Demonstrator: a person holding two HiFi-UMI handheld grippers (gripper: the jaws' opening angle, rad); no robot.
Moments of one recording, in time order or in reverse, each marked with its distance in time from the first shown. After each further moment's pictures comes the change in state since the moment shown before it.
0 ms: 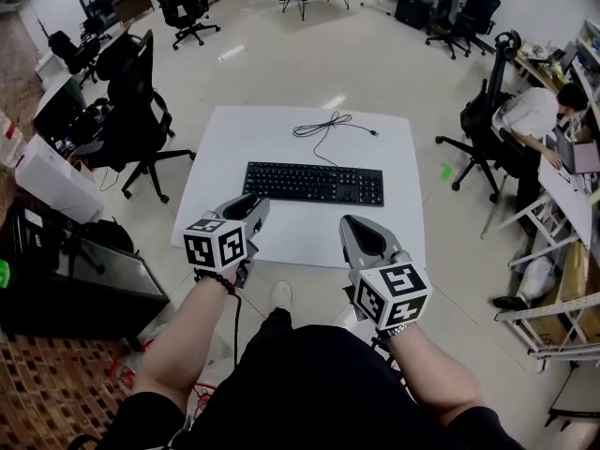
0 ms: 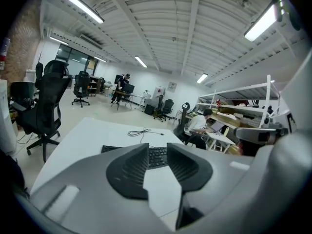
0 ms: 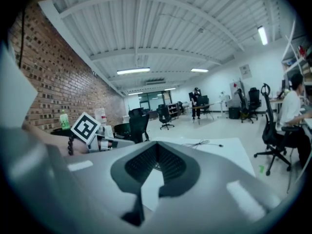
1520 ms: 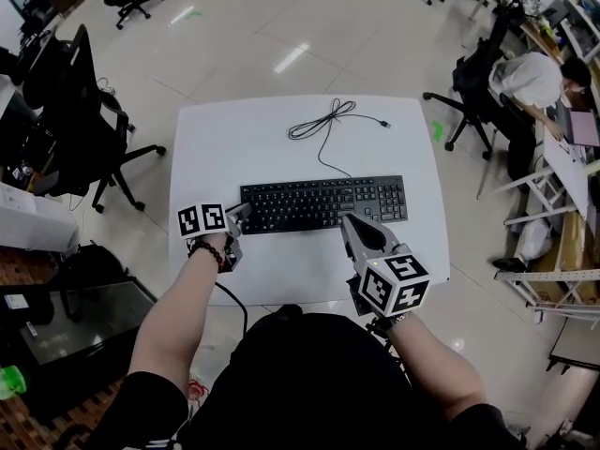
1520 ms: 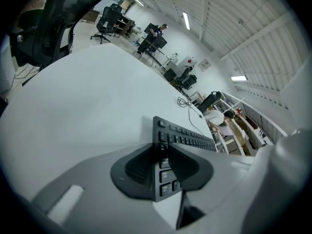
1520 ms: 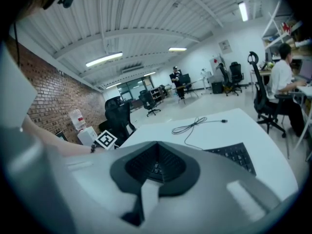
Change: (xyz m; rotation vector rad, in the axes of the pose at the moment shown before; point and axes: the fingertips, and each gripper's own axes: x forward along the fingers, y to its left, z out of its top) left arm 0.163 0.233 -0.096 -0.481 0.426 -0.025; right arm 0.170 -0.062 -0.055 0.242 0.185 -0.151
